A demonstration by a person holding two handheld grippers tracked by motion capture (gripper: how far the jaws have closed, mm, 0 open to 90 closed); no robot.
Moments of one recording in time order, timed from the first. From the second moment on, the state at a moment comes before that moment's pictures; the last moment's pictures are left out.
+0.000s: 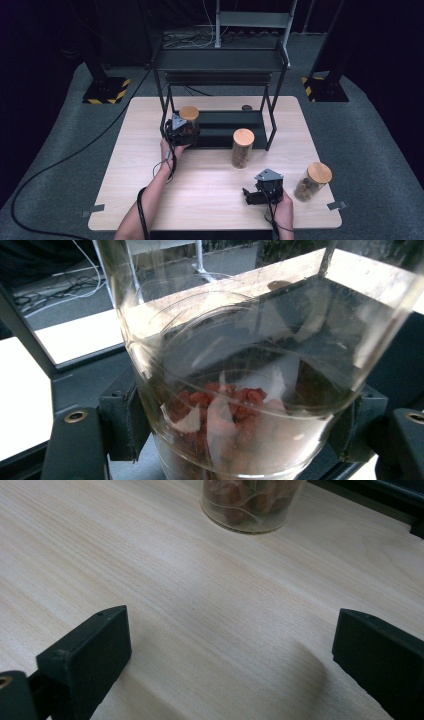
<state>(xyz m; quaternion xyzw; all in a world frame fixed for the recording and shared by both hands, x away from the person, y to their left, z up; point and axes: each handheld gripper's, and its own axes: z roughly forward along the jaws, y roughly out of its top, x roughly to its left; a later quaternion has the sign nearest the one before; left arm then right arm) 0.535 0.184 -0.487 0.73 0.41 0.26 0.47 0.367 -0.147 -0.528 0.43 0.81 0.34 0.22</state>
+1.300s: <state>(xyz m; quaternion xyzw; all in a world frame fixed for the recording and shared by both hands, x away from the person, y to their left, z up) 0.544 0.179 -0.490 0.72 0.41 0.27 0.48 0.367 -0.147 -0.528 0.43 0.81 0.34 0.22</state>
